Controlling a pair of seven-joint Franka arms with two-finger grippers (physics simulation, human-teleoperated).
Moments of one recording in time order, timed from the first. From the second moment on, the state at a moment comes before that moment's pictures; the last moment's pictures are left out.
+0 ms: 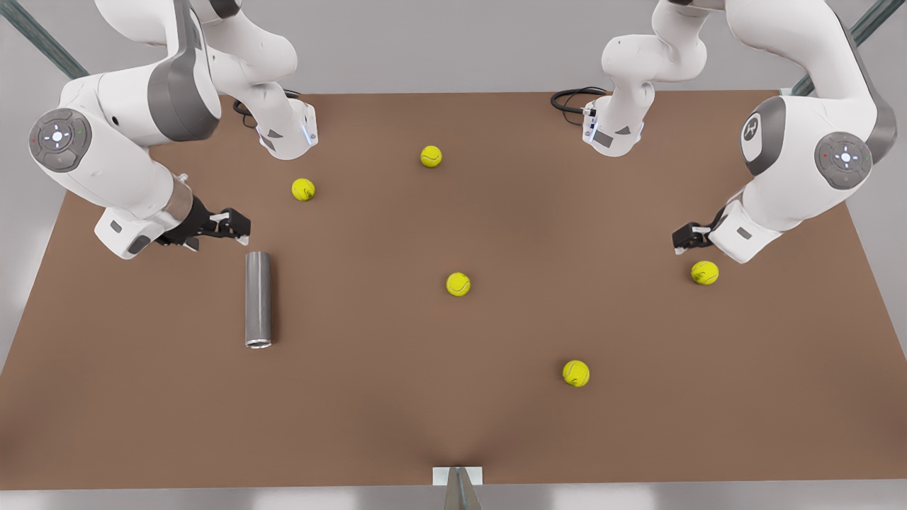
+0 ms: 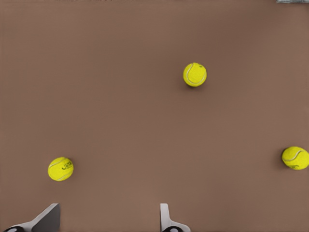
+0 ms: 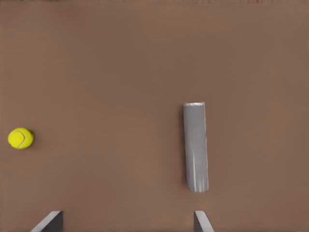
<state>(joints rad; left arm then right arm) -0.06 0.10 -0.03 -1.55 -0.01 1.60 -0.08 0.20 0.17 -0.03 -1.32 0.06 1.44 0.08</state>
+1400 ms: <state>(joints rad) -0.10 0.18 -0.05 -1.56 -0.01 1.64 -0.11 0.02 0.52 -0.03 -1.99 -0.01 2.22 -0.04</state>
